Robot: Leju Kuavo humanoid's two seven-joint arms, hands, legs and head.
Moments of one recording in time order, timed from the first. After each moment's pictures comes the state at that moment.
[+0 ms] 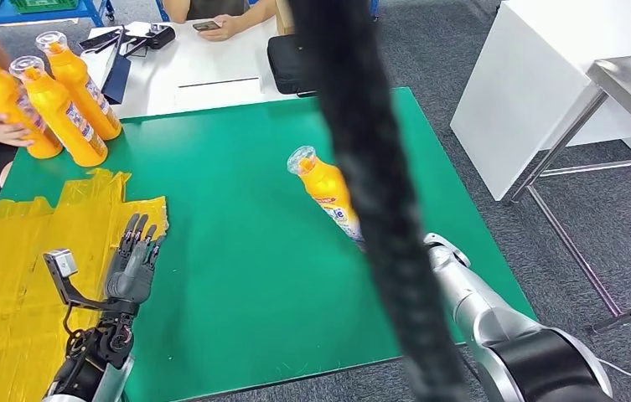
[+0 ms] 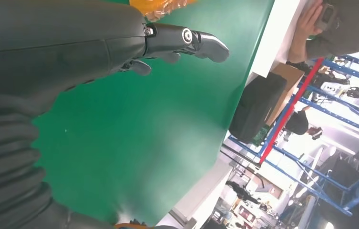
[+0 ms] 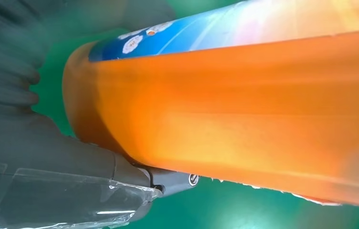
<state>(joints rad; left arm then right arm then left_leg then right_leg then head) -0.39 -0.02 0.08 -0.72 0.31 -0.43 -0.50 -0.68 -0.10 0.31 -0.42 0.39 0.09 -0.32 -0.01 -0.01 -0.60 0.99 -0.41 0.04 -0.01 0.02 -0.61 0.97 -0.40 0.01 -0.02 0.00</state>
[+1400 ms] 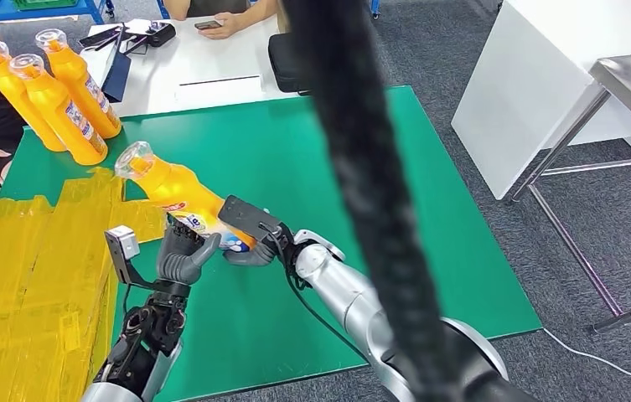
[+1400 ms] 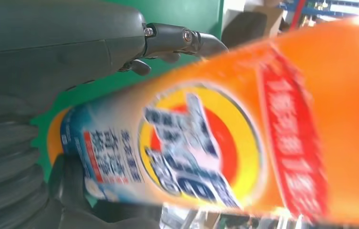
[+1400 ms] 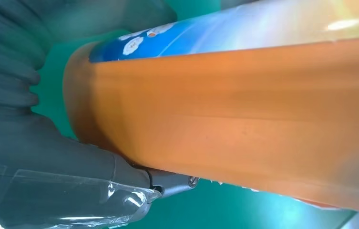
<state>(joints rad) -0.40 -0.18 -0.08 -0.82 0.15 -0.30 -0.58 -0.79 0.34 0.50 -0.37 0.29 0.02 -0.16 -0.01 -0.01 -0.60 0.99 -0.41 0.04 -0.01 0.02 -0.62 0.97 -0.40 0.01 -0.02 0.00</state>
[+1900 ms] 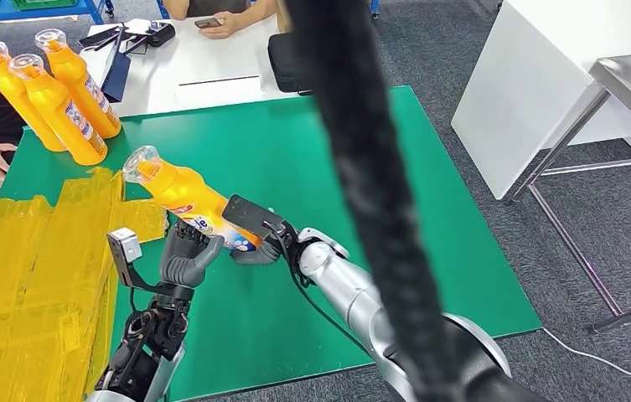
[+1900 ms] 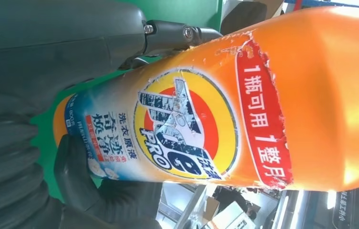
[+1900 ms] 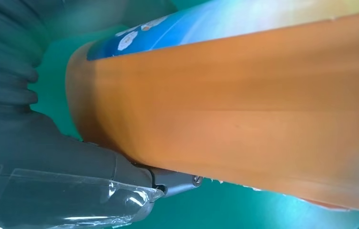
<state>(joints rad) -0.36 -0.18 -0.12 -0.90 0.16 -0.31 -0.55 -0.81 0.33 0.50 -0.34 0.31 0.02 -0.13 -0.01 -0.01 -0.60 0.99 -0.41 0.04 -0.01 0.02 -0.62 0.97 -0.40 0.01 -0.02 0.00</state>
